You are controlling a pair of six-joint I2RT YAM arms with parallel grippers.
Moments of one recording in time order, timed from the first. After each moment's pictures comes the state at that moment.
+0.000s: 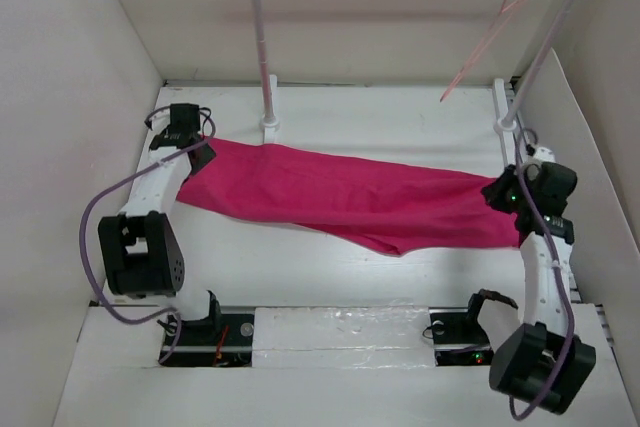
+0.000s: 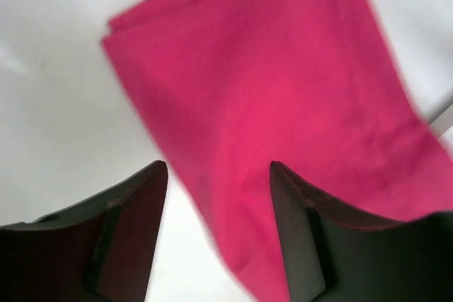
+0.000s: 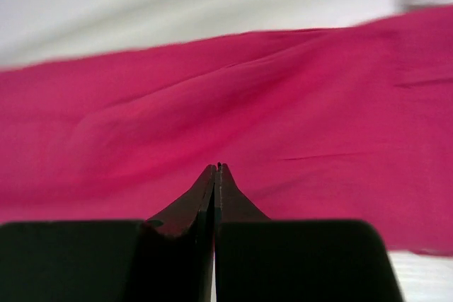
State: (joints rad) left arm 0.03 1.46 1.11 -0.64 -0.36 -0.67; right arm -0.47 0.93 0.71 -0.39 -0.39 0.16
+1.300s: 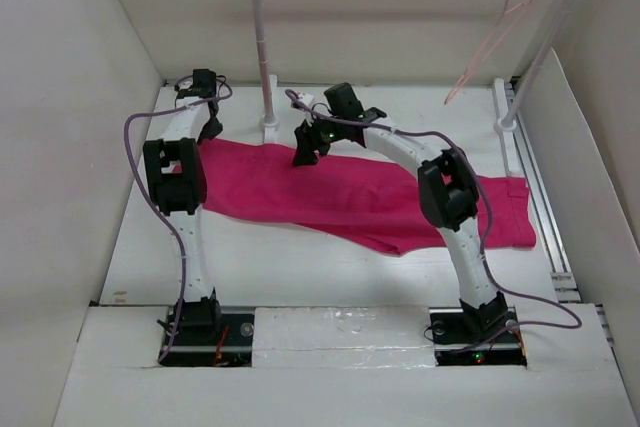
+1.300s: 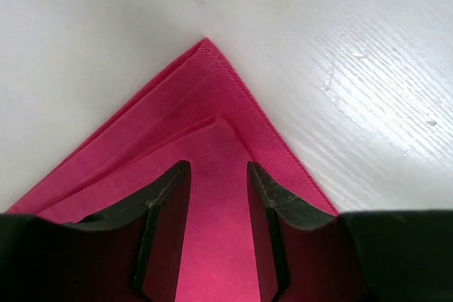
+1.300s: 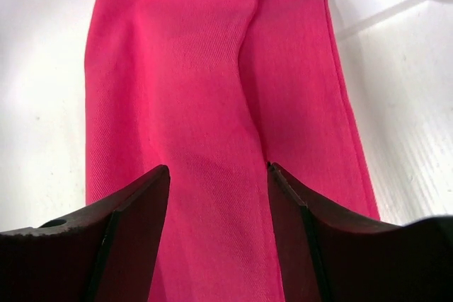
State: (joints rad) left arm 0.04 2.30 1.96 -0.76 -0.40 -0.48; right arm 0.58 2.31 1.98 -0.41 -0.74 -0.16
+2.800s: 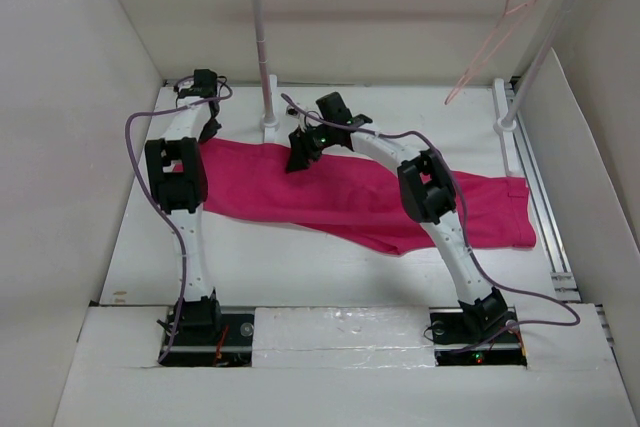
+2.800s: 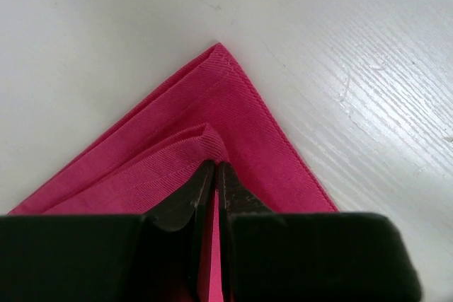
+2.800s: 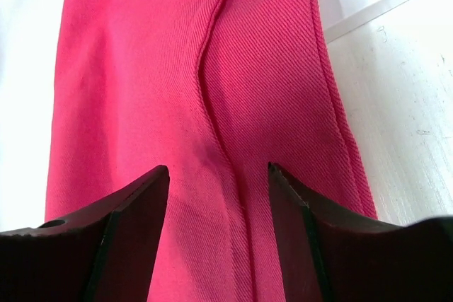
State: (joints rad) left arm 0.04 2.33 2.00 -0.79 -0.44 -0.50; right arm 0.58 2.57 2.21 -0.41 -0.83 -0.06
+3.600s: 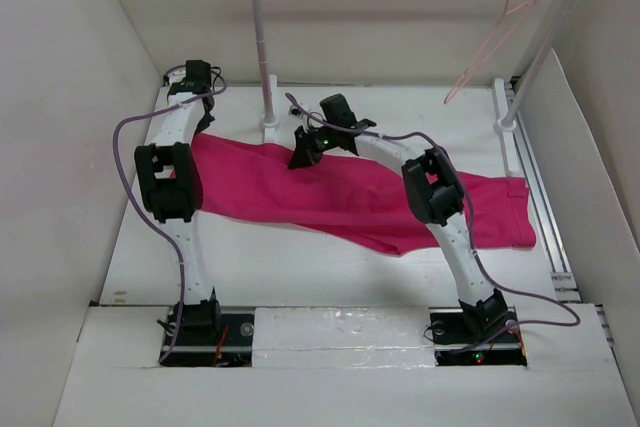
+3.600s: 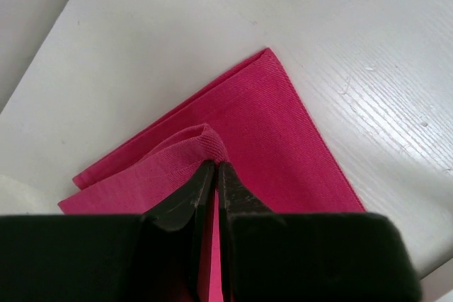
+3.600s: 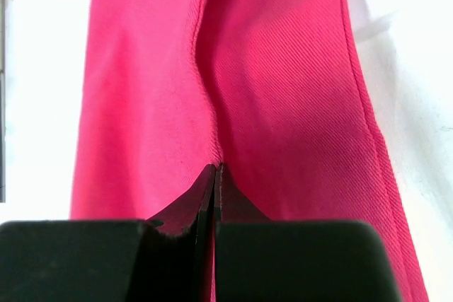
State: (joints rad) left arm 0.04 2.19 1.94 -0.80 -0.48 -0.50; right arm 0.58 2.50 2.05 -0.26 -0.86 0.00
